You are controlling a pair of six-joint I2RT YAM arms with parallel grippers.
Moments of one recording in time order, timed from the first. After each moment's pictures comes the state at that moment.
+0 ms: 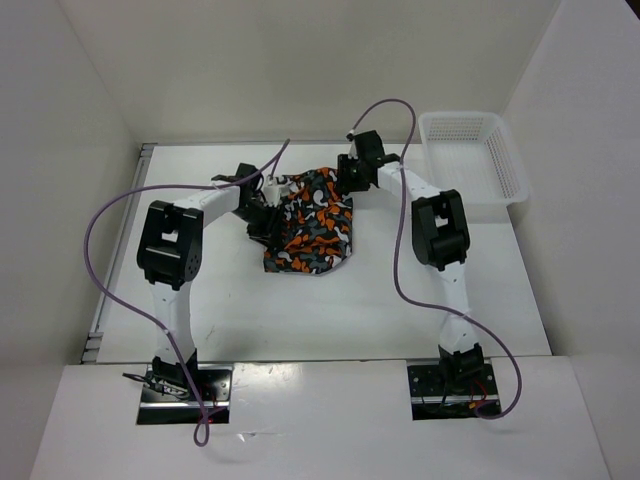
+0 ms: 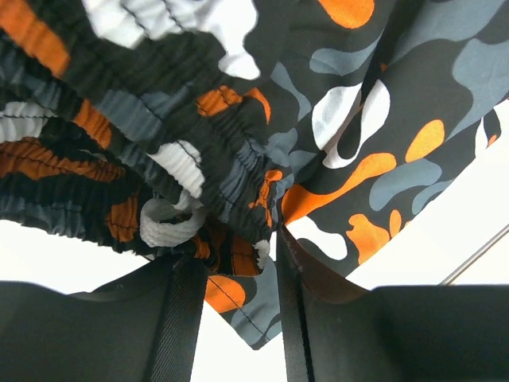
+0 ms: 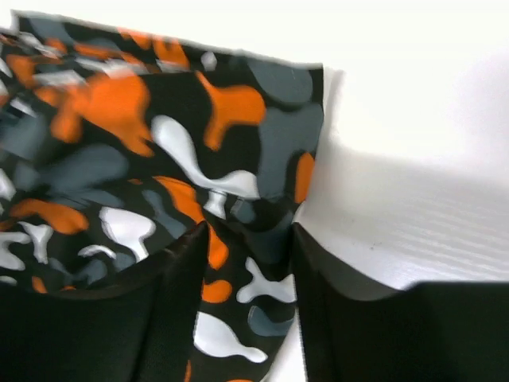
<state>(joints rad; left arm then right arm) -0.23 2.10 1.51 -0.74 0.53 0.07 0.33 2.37 1.94 -0.40 -0.17 0.27</state>
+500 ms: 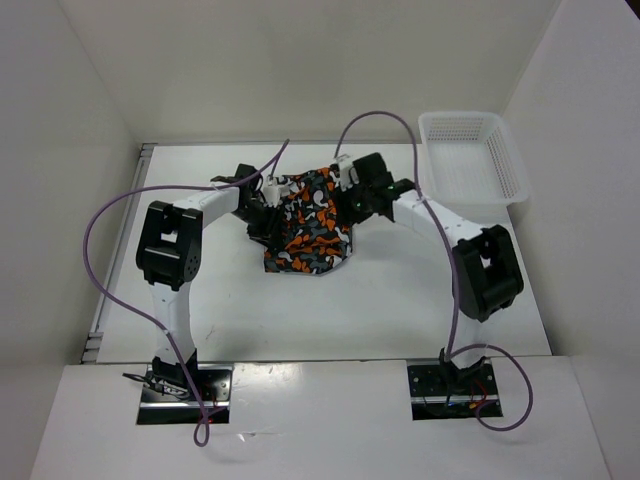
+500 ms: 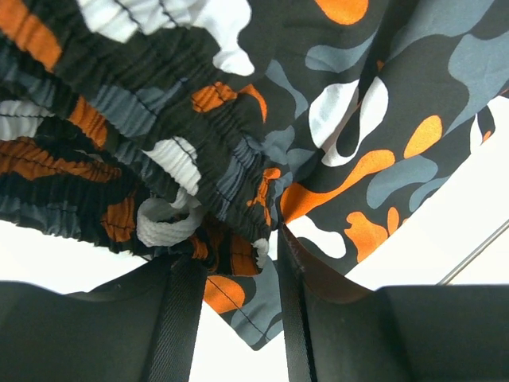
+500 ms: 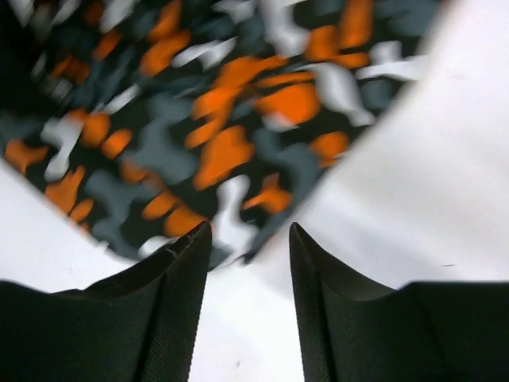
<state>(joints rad) -0.23 2.09 1.49 -0.72 0.54 0.07 0.42 1.82 1.41 -0.42 -0.21 -0.03</state>
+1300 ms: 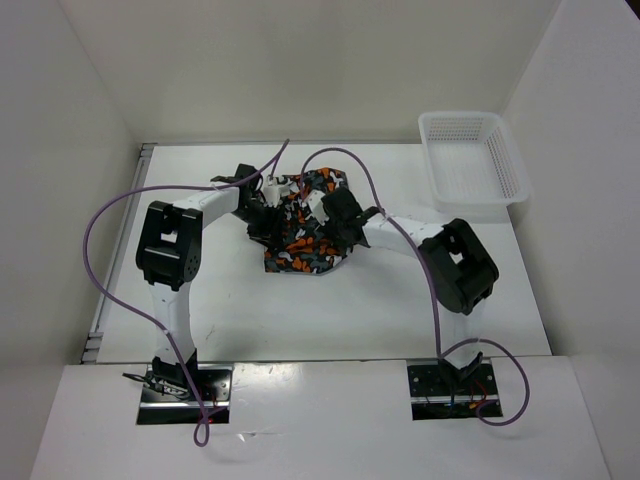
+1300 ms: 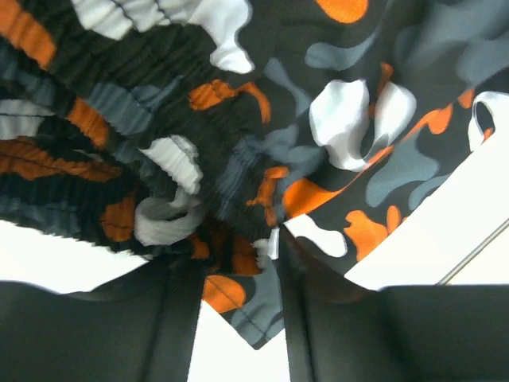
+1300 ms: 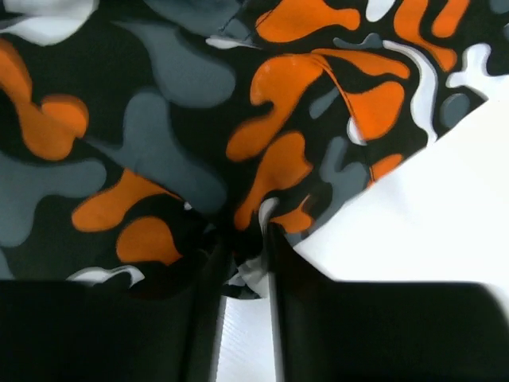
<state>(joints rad) -0.23 2.09 1.49 -0.72 0.55 0.07 0.64 1.89 1.23 -0.26 0.13 -0.33</state>
